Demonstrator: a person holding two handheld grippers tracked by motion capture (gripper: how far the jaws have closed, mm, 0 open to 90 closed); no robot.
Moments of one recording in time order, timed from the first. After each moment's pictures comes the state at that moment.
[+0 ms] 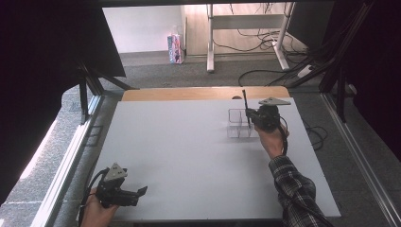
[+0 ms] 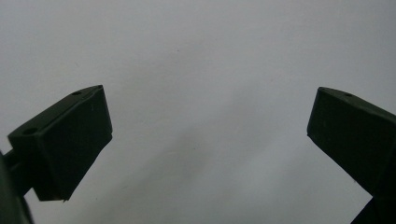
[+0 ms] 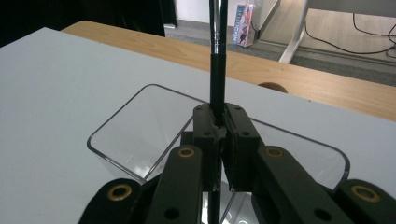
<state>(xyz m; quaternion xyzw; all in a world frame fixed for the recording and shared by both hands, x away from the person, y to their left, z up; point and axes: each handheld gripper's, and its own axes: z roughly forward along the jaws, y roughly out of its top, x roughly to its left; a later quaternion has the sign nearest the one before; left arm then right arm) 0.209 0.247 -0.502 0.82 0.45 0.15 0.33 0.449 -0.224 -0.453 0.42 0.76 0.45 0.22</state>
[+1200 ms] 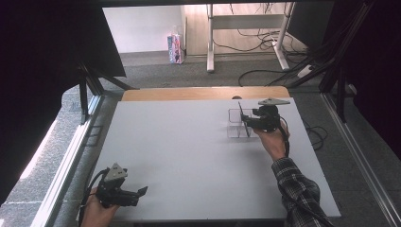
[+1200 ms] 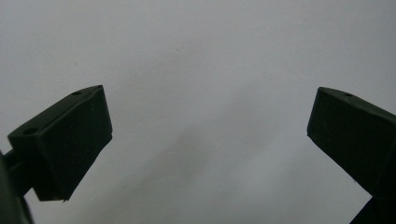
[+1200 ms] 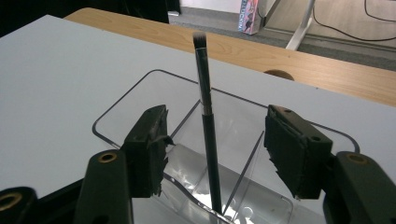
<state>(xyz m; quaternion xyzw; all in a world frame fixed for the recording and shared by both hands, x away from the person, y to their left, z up) 0.209 0.247 -0.502 0.82 0.45 0.15 0.33 0.448 -0.224 -0.452 0.42 0.77 0.43 0.20</state>
